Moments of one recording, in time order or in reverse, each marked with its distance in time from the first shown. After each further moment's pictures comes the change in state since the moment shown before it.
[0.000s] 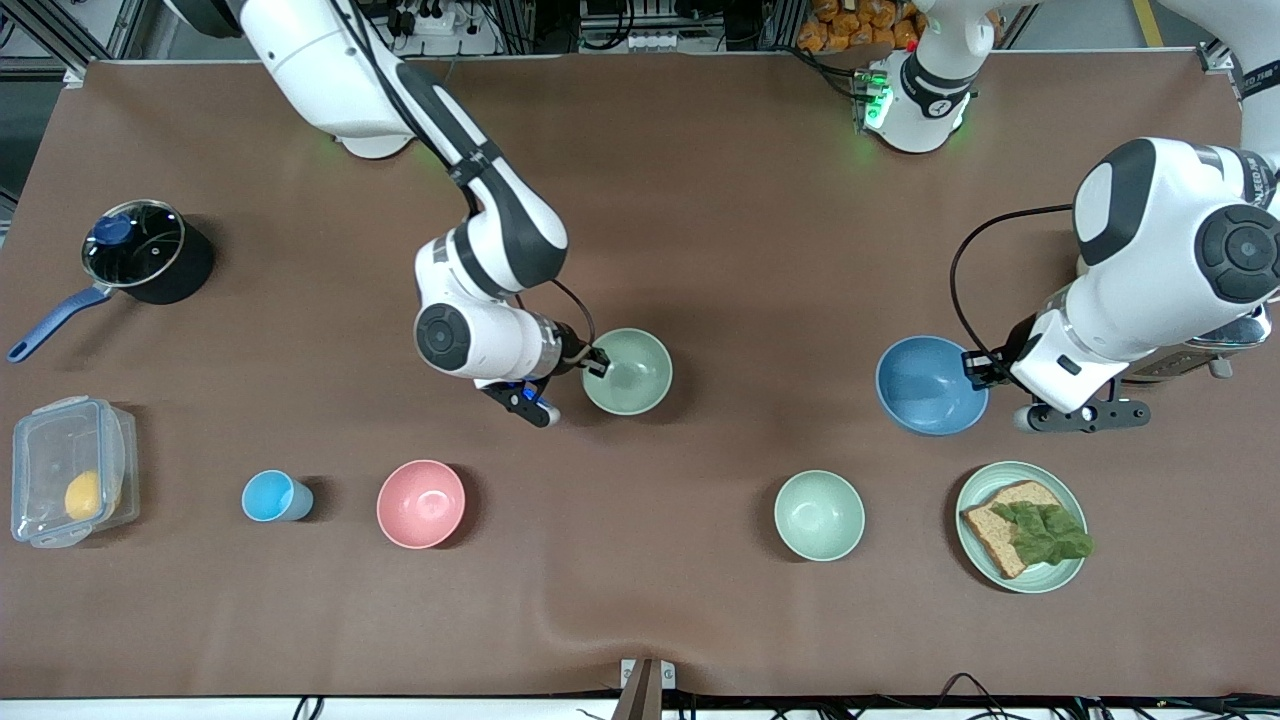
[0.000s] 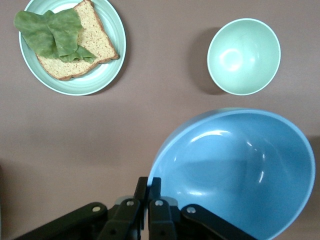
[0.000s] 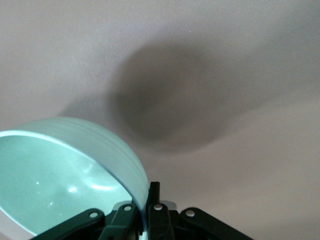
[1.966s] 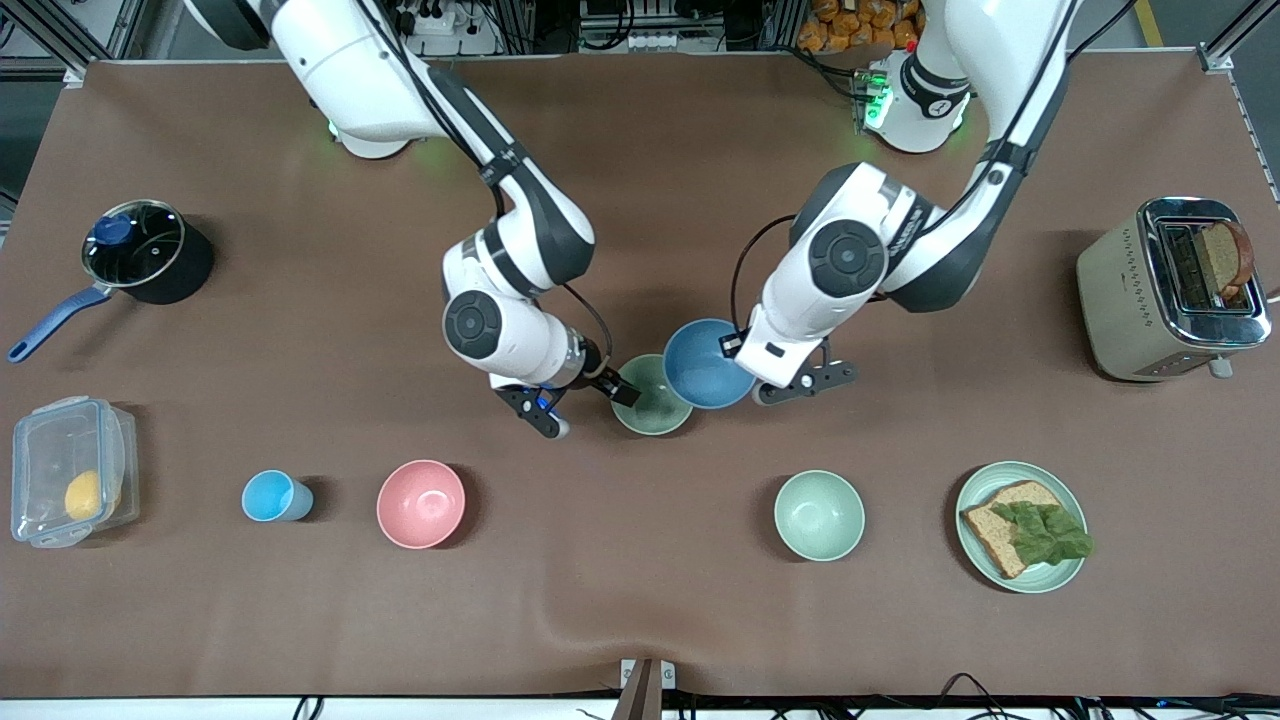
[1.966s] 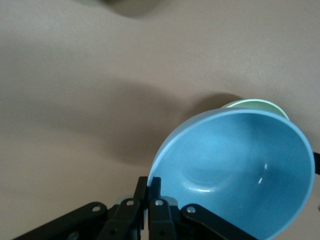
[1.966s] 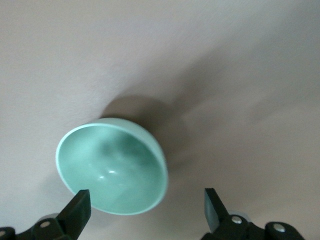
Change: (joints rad) left arm -0.415 0.208 -0.012 0.012 -0.027 0.175 -0.630; right arm 0.044 0.016 -0.047 0.088 -0.080 -0.007 0.119
